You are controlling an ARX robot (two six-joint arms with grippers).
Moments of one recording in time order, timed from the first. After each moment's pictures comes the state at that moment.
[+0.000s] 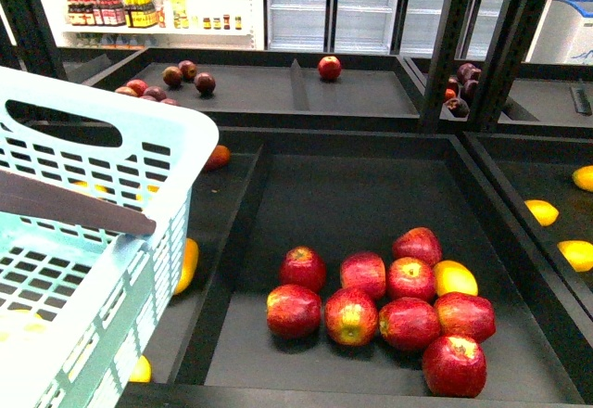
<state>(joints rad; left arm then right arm) -0.38 0.81 0.61 -0.18 -0.59 -1.48 0.00 0.00 0.02 0.00 0.00 0.00</state>
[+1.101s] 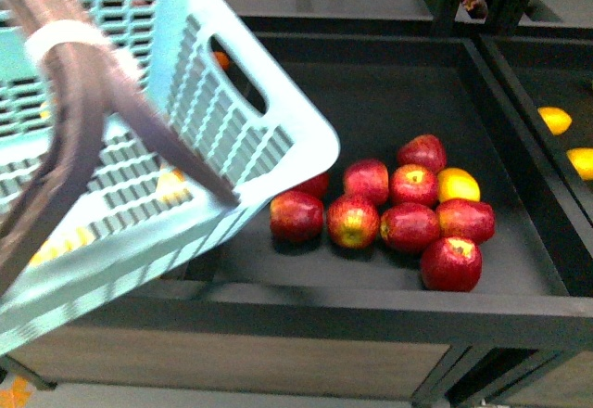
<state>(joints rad) -0.39 1.45 0.99 -0.02 -0.13 -0.92 0.00 0.00 0.02 0.00 0.00 0.00</state>
